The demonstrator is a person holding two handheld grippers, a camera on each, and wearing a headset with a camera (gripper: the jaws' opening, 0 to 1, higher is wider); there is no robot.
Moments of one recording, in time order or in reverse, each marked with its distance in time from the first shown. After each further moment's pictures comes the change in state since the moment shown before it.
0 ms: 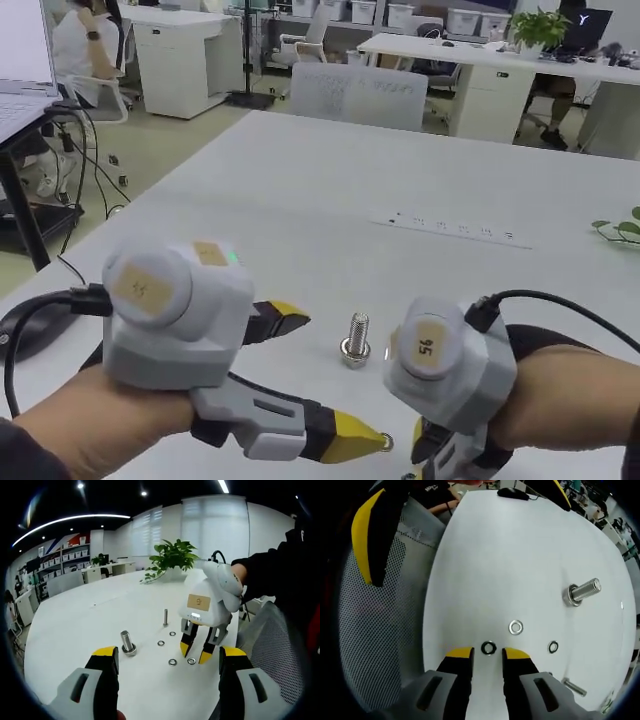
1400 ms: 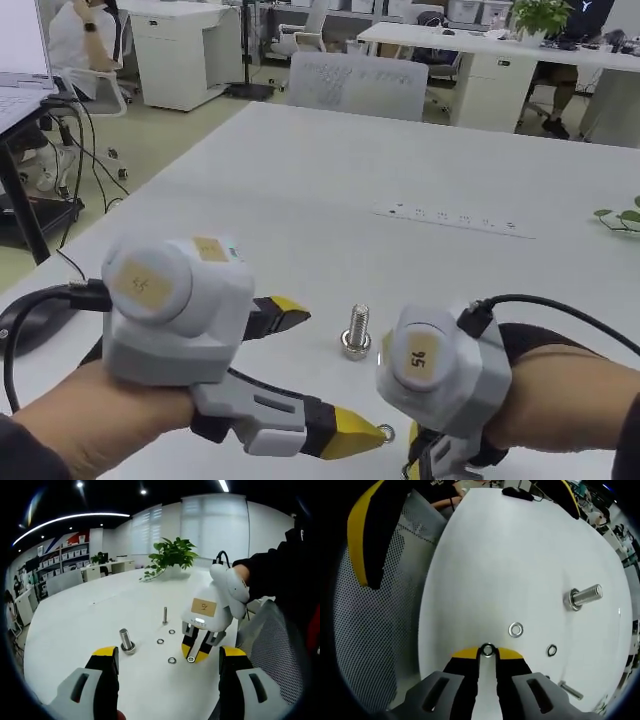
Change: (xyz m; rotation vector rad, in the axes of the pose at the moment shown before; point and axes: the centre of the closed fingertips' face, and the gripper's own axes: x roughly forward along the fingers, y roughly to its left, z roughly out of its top) left arm 0.004 0.001 -0.002 -0.001 0.016 -0.005; right arm 0.003 -0.006 -0.001 -0.046 0.014 -0.040
